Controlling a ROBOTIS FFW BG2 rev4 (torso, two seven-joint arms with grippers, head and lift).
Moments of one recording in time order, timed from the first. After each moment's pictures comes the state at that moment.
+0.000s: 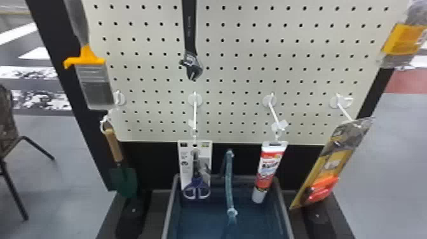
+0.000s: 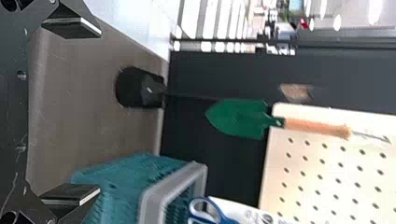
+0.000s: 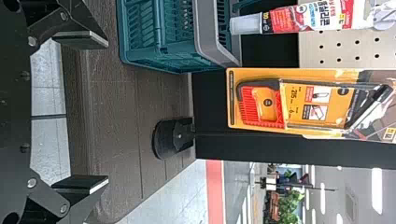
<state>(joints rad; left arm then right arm) 0.87 0.07 0.01 -1.90 0.19 -0.34 -0.06 0.89 -0.07 0.10 -1.71 -0.06 -0.51 -0.15</state>
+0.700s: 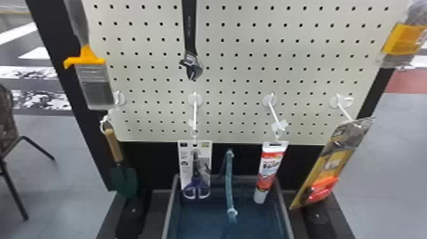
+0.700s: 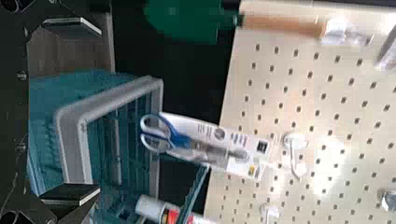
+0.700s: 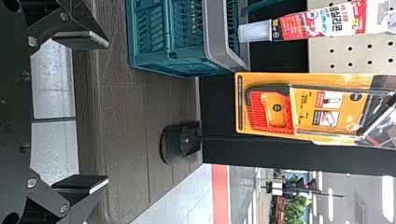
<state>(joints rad) 0.70 0.06 0.04 -2.07 0.21 -0.03 -0.43 0.89 -0.07 0.10 -1.71 -0.05 -0.48 -0.13</state>
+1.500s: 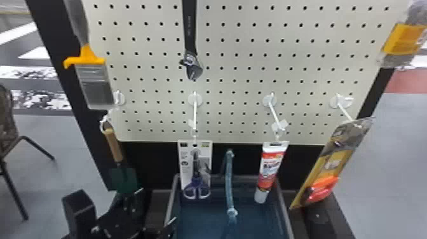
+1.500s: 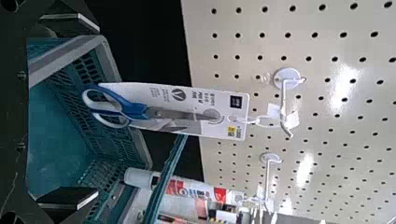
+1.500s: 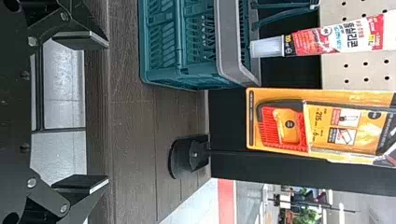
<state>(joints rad) 0.38 0.11 0.06 -2.06 0.08 0.24 -0.72 0.88 -0.05 0.10 -1.70 -0.03 -0.45 -0.08</state>
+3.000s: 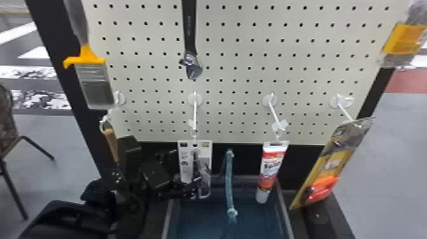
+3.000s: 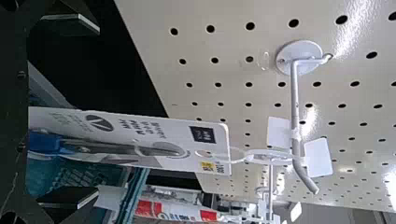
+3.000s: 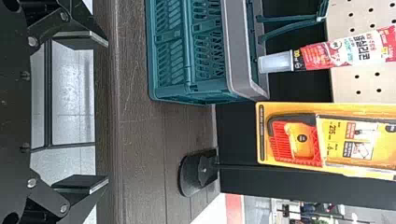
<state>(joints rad) -0.05 0.19 -0.11 -1.68 0.10 0.22 -0.80 0.86 -0.01 0.10 -1.67 -0.03 -0.45 -0.02</state>
